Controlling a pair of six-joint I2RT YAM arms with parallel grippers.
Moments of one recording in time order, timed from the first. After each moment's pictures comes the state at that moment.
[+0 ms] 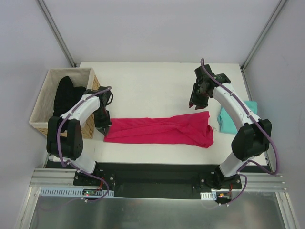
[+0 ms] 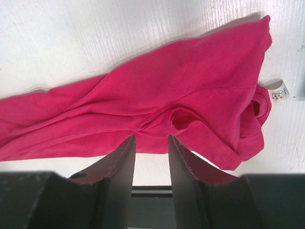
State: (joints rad) left arm -0.16 1.58 1.12 -1.18 -0.02 -0.41; right arm 0.35 1.65 1.54 -1.09 0.04 0.58
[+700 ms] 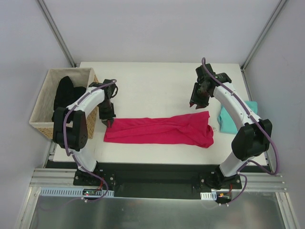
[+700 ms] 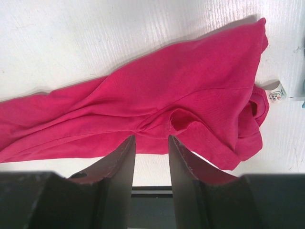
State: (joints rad) left arm -0.18 1.71 1.27 -1.16 -0.03 -0.41; right arm 0.34 1.65 1.55 -1.09 0.04 0.58
